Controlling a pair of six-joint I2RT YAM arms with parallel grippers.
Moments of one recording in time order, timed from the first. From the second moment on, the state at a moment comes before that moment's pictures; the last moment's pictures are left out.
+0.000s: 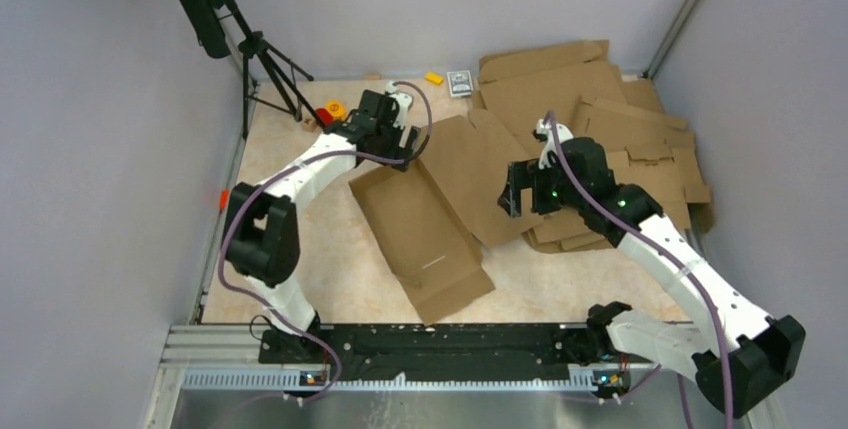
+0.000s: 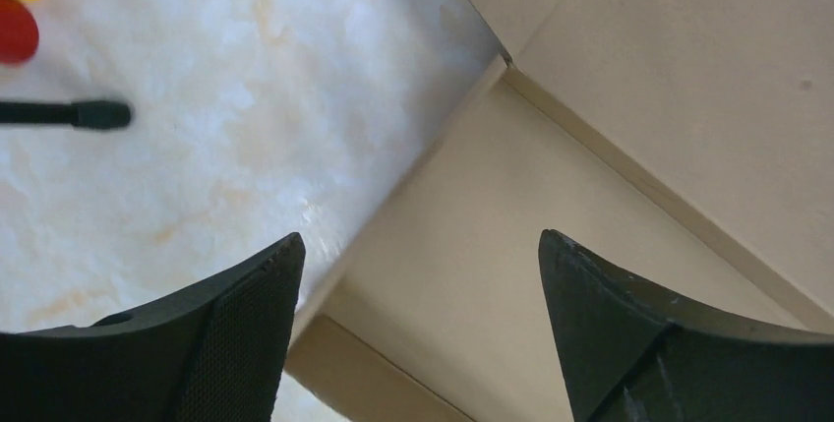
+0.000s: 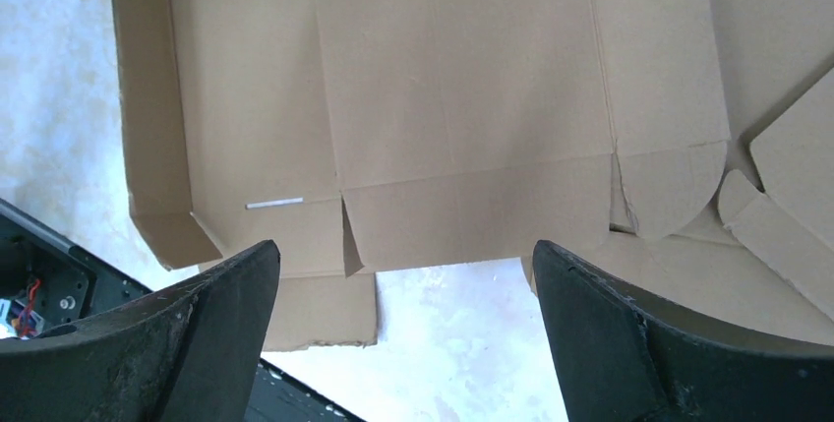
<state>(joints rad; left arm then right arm) -0.41 1.68 1.33 -0.48 -0.04 -0.03 0.52 1.03 0.96 -0.61 -0.08 0.29</state>
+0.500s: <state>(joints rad) -0.41 2.02 1.62 -0.66 -0.08 0.22 0.52 0.99 0.96 -0.64 -0.08 0.29</state>
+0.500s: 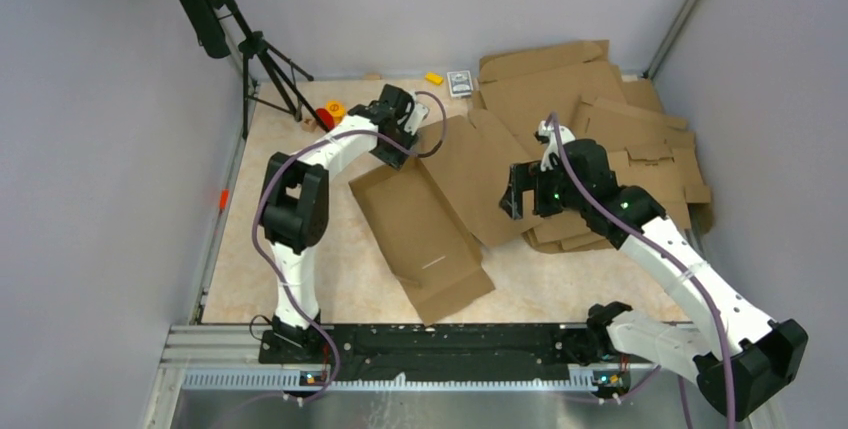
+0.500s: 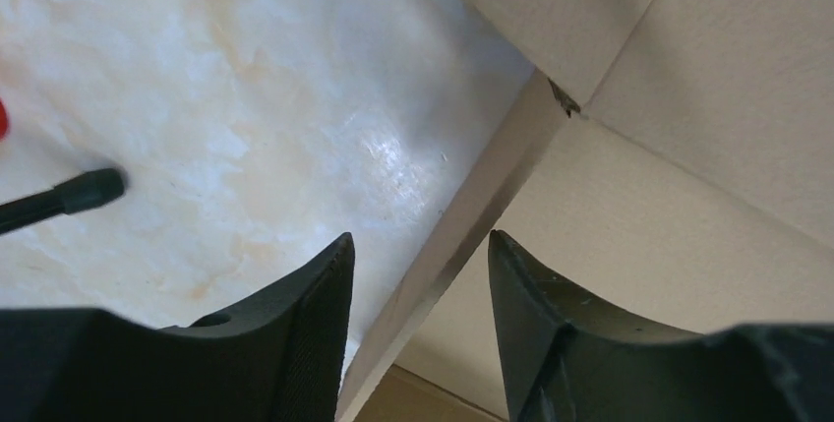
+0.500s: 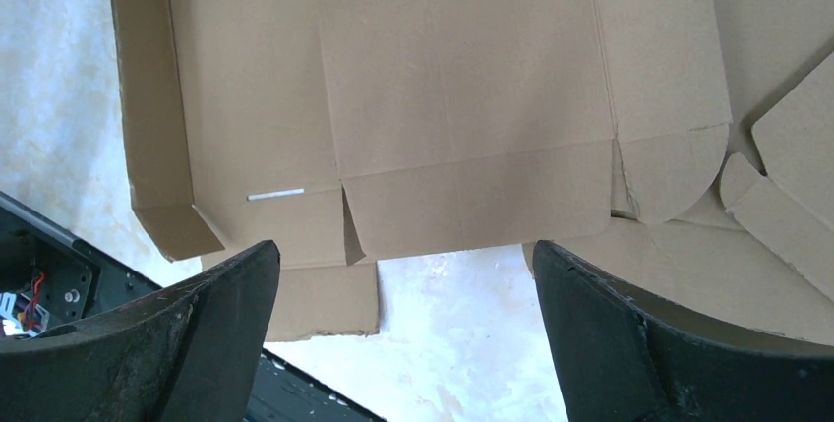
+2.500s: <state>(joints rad) -0.40 1.70 1.15 -0.79 -0.44 -0.41 0.38 1.54 0.74 -0.12 -0.24 0.61</state>
